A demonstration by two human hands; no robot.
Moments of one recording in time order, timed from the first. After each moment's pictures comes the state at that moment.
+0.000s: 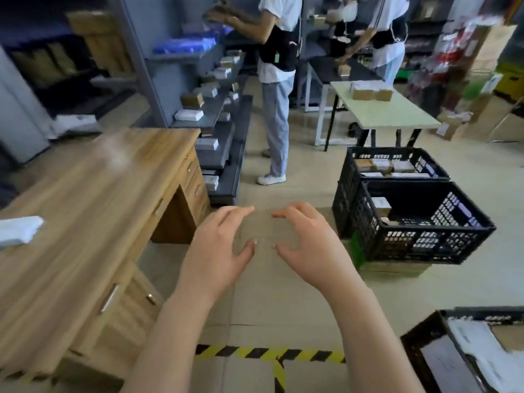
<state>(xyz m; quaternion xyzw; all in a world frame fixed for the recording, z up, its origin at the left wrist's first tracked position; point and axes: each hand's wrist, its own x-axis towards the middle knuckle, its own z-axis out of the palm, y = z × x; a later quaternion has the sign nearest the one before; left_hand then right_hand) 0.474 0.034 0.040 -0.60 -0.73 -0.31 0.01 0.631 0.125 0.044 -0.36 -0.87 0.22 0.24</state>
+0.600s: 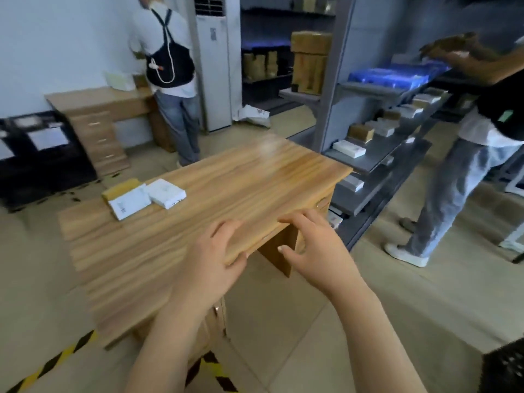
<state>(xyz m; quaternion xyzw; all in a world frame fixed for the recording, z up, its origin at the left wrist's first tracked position) 0.254 0.054 0.031 -0.26 -0.90 -0.35 0.09 0.314 0.249 0.054 -0.02 -0.96 0.25 0.15</state>
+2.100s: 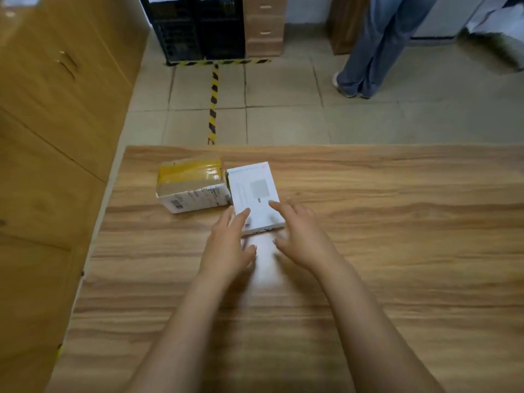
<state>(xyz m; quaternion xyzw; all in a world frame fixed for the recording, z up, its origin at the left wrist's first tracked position) -0.227 -0.014 -0.172 0.20 -0.92 -0.33 -0.05 -0.314 0.138 -0.163 0.25 -0.91 0.24 -0.21</state>
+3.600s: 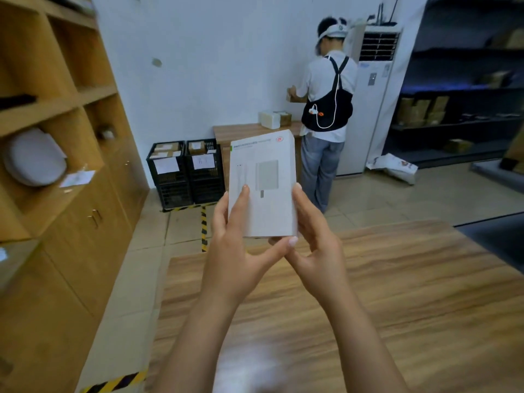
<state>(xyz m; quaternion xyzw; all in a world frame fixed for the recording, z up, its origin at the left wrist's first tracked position) -0.077 -0.038 0.089 -0.01 -0.86 -0.42 0.30 -0.126 0.104 0.070 0.32 -0.69 0.63 0.16</state>
